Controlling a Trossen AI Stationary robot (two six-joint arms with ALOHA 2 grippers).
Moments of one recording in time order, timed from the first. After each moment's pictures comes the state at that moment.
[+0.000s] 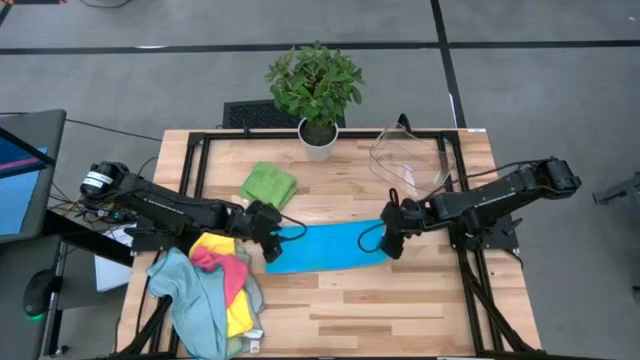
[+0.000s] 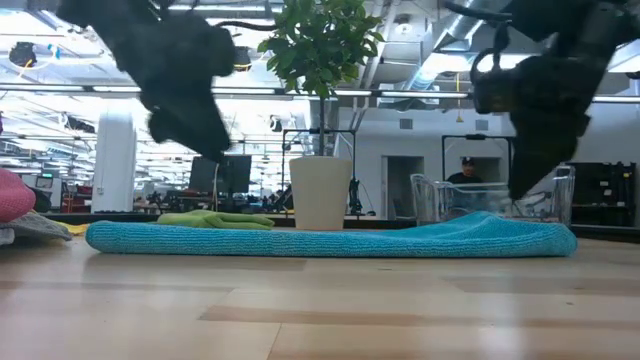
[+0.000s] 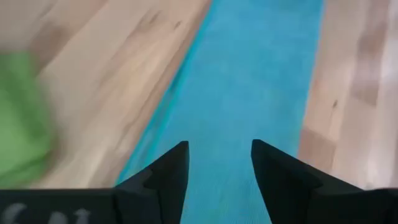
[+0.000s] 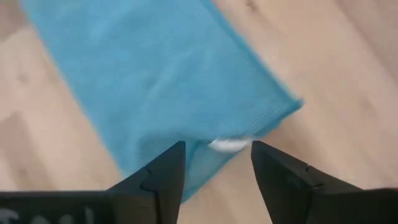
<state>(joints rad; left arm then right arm) -0.21 1.34 0.73 -0.27 -0.25 -0.65 0.21 1.23 0.63 -0.53 0.11 0.69</state>
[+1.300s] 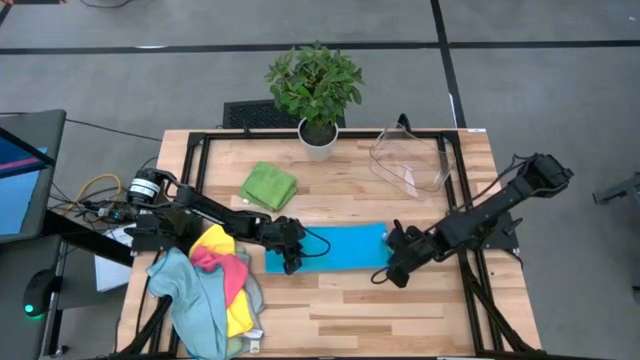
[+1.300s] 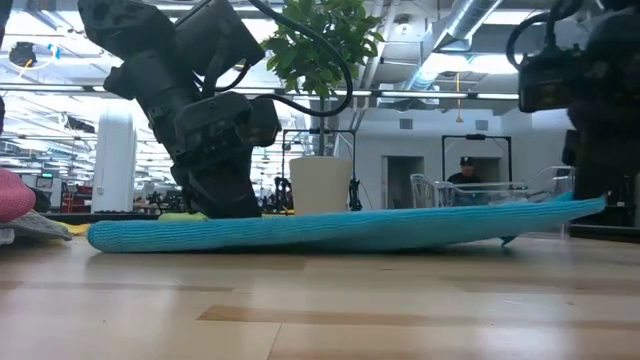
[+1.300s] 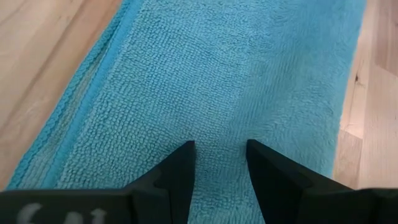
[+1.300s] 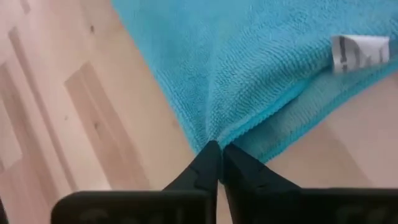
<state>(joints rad) -0.16 1.72 0.75 0.07 -0.03 -0.58 0.52 1.30 0.60 -0.41 0.16 1.02</state>
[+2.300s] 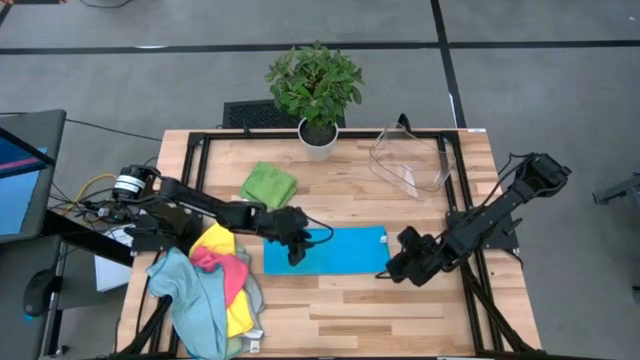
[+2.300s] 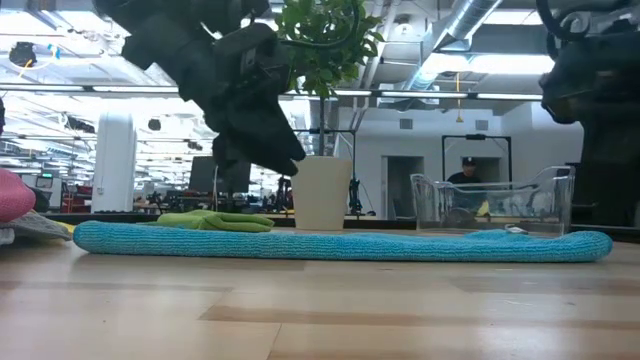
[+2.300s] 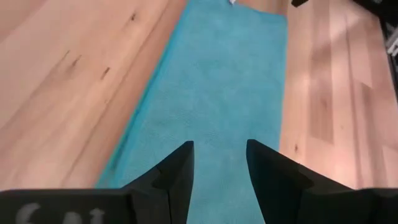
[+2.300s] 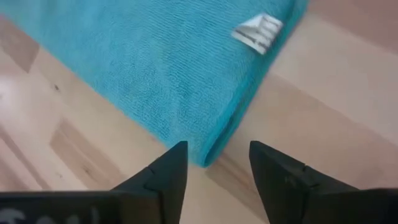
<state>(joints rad) -0.11 1.59 0.80 0.09 -0.05 -0.53 0.64 1.31 0.60 -0.50 0.34 1.57</state>
